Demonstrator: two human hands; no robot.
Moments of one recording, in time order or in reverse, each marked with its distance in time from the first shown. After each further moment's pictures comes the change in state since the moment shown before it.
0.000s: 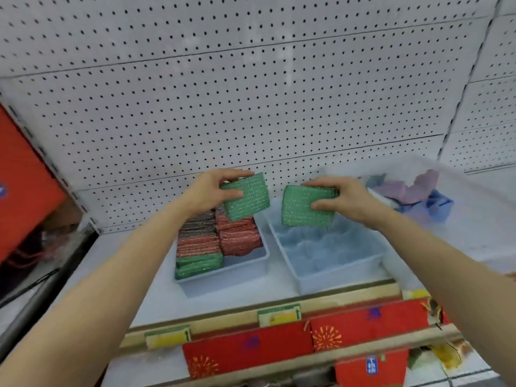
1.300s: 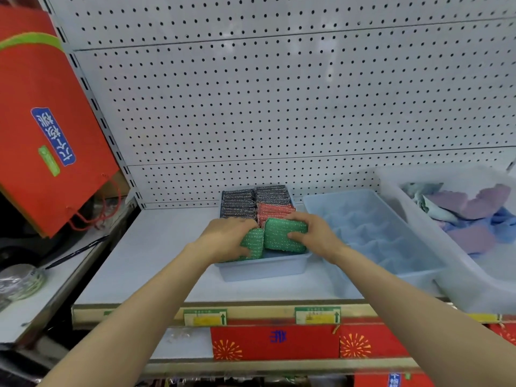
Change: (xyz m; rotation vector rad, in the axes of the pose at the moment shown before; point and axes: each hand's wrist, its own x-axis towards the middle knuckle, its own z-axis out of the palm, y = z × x) left_hand -0.086 -0.082 0.018 0.914 -0.206 -0.135; right_hand 0.046 0.039 0.173 -0.045 -0.114 0.051
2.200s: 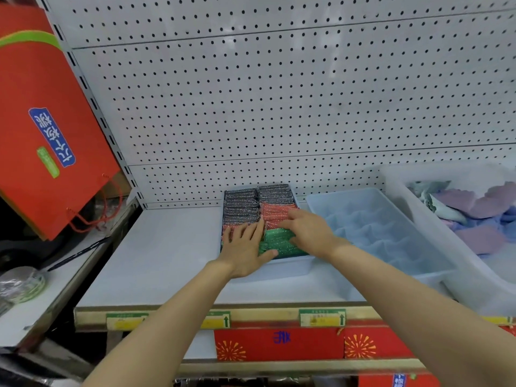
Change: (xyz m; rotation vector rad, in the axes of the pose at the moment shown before) left_hand 0.020 0.022 0.057 -0.239 -0.053 -0.160; right_hand 0.022 -0.010 0.008 -0.914 -0.078 -0.373
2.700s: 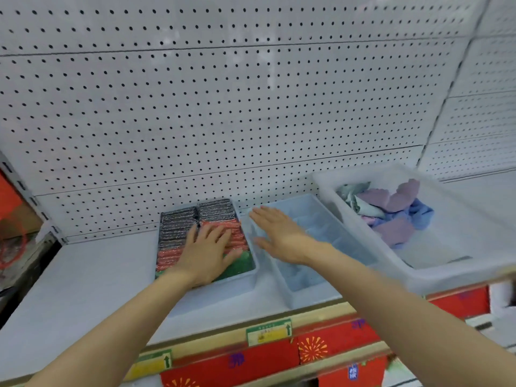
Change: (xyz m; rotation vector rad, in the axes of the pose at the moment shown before) left_hand 0.035 0.042 -0.023 0.170 0.094 0.160; right_hand -0.048 0.039 -0.046 0.110 -0.043 0.154
